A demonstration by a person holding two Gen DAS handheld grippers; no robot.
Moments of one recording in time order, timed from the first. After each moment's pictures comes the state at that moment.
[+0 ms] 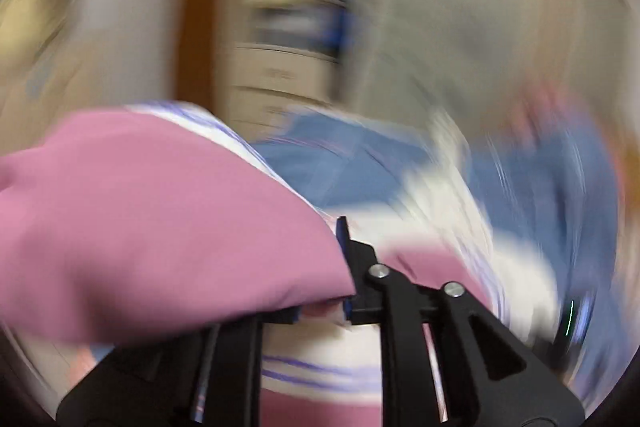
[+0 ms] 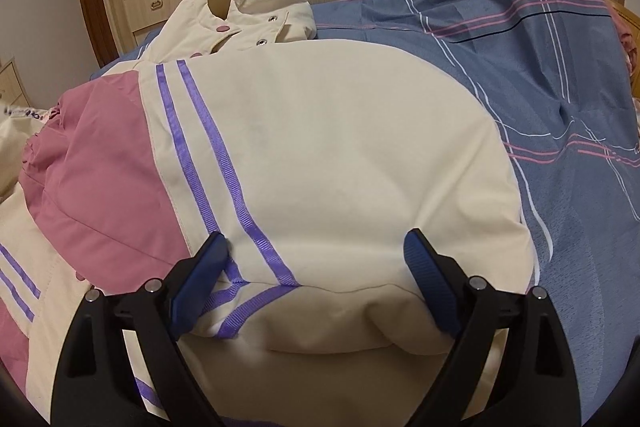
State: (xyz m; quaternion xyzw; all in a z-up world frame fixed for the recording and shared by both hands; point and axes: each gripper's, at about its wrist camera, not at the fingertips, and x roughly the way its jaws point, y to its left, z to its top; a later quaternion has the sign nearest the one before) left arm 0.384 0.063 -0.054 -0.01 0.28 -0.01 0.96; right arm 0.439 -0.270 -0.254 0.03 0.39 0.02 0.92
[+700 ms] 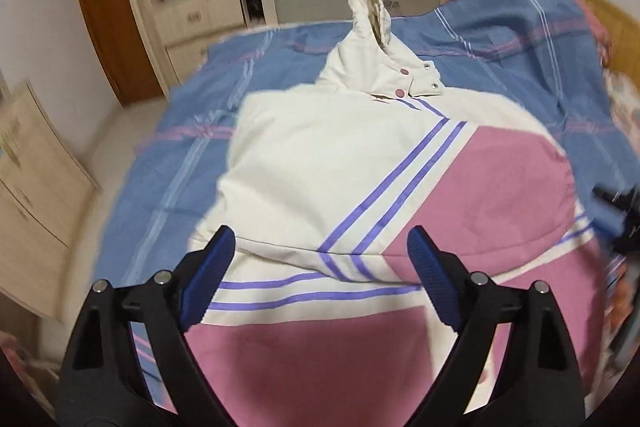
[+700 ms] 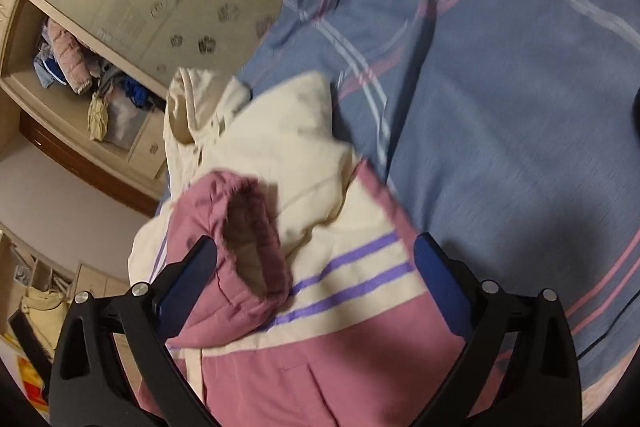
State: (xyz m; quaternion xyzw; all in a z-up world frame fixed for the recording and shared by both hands) left arm 0.382 0.010 -0.135 0.03 0.41 -0.06 0.91; right arm 0.329 -0.383 -0.240 0.39 0.38 0.01 0.84
